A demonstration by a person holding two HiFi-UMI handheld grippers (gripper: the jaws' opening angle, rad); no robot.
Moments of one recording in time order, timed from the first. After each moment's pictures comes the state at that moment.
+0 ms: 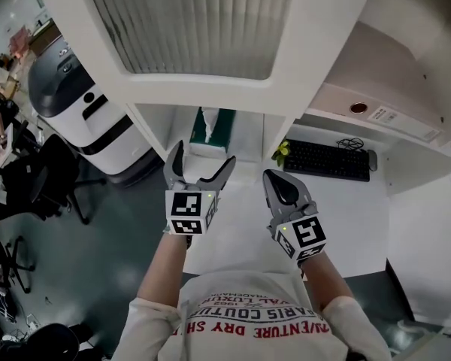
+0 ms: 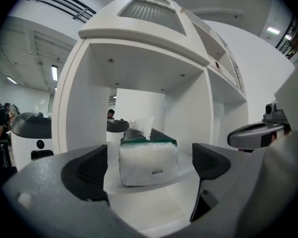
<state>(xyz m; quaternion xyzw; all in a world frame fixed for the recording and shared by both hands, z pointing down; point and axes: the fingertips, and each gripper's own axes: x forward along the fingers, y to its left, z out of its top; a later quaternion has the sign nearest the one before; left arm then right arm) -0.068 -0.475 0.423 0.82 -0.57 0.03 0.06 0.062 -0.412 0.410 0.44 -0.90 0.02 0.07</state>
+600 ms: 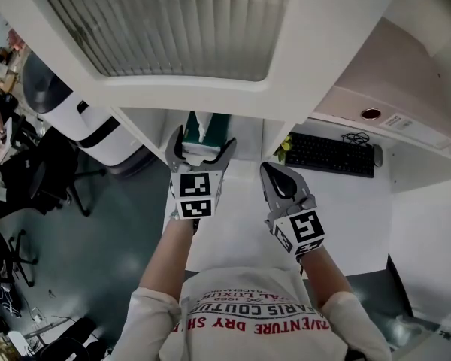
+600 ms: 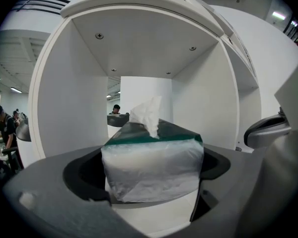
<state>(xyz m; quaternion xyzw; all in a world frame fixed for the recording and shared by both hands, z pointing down) -0.066 -0.522 0.443 0.79 -0.61 0.09 0.06 0.062 -0.438 0.429 0.43 -0.90 0.03 0.08</state>
